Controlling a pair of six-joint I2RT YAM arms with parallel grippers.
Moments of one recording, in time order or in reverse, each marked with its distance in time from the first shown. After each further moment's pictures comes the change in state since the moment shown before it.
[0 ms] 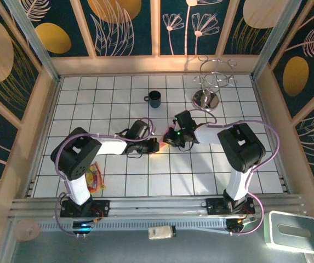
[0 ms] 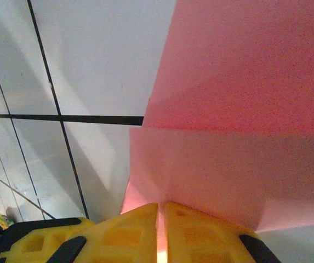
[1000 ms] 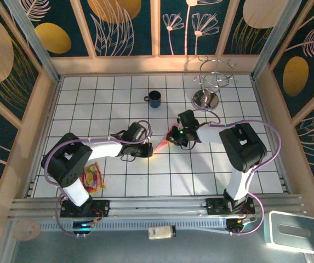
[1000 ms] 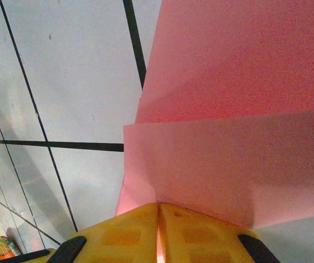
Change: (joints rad) left arm -0.002 -0.125 -0.031 -0.224 -0.091 0.177; right arm -0.034 0.001 -0.017 0.005 0.035 0.031
